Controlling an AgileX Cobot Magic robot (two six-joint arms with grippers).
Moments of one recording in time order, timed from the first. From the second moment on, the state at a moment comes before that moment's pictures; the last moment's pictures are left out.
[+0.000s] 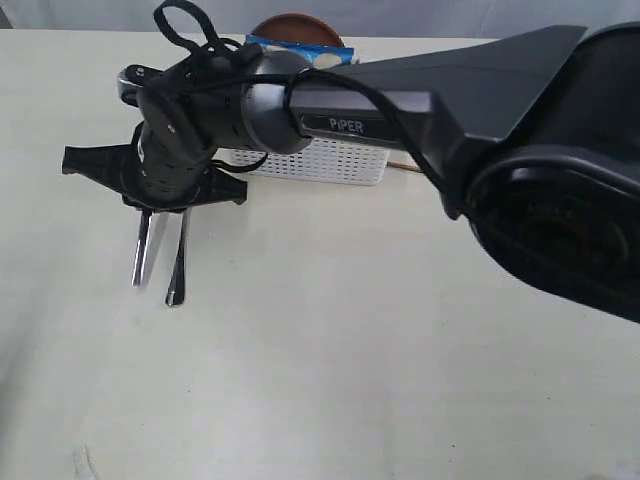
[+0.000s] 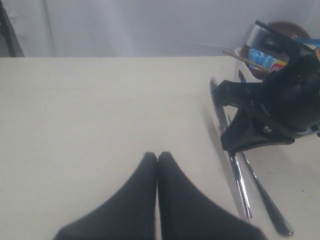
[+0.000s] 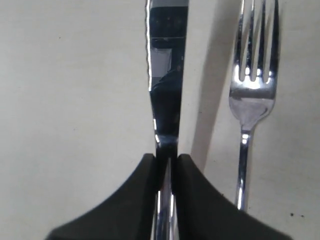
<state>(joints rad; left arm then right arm) -0.13 0.00 0.00 0.04 0.36 -0.08 0.96 2.29 -1.76 0.01 0.55 0.85</state>
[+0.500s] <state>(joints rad) -0.13 0.00 0.00 0.04 0.36 -0.08 0.96 2.33 -1.76 0.03 0.54 0.81</state>
